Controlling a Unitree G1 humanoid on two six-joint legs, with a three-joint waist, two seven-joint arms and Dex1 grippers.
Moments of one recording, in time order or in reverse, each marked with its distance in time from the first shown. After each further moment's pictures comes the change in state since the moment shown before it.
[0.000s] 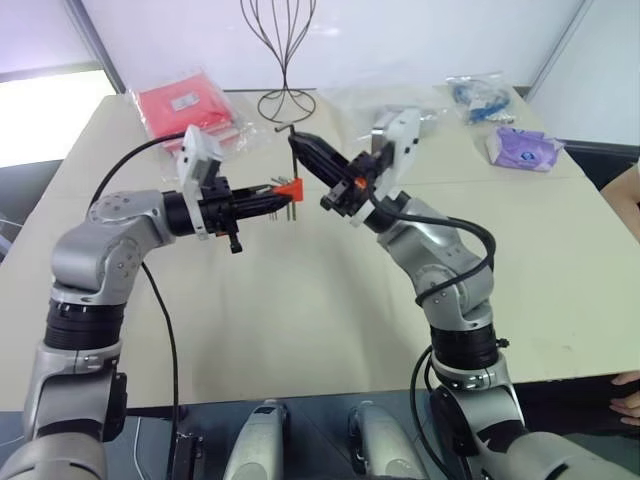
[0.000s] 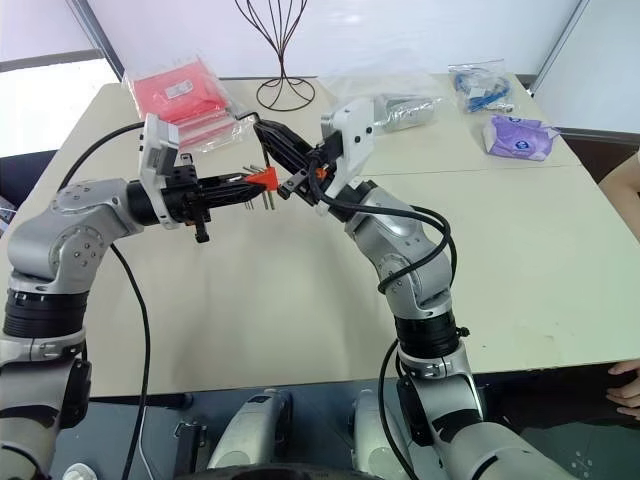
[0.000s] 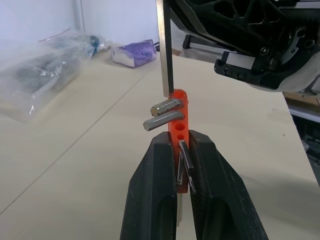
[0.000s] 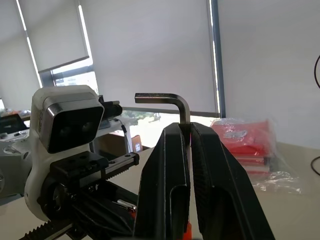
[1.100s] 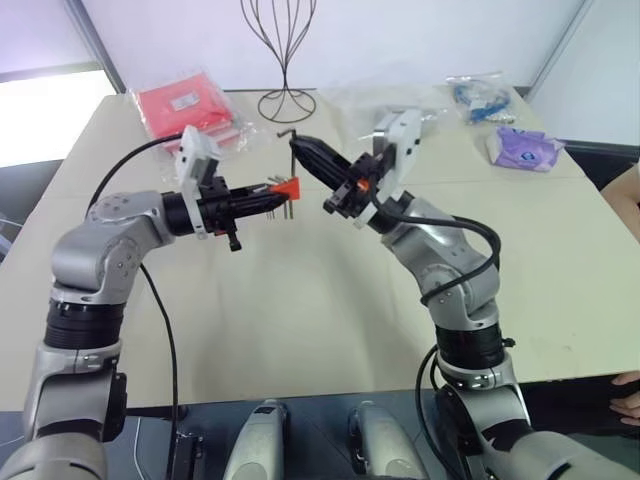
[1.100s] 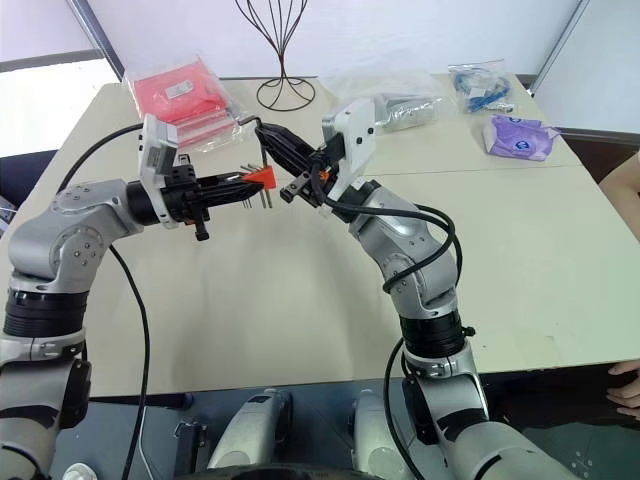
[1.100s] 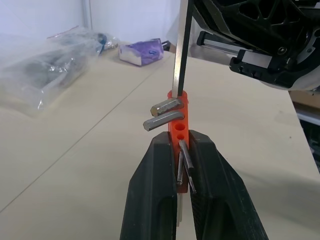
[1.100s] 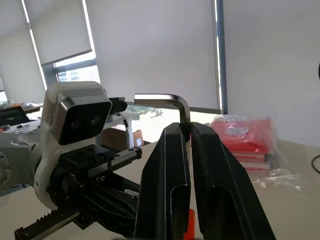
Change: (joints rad) left arm 0.001 0.000 0.003 0.021 0.000 -0.002 0.017; right arm 0.000 -0.030 0.003 -0.010 0.006 0.013 0.017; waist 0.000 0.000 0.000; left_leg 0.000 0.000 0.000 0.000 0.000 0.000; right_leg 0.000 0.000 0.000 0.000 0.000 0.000
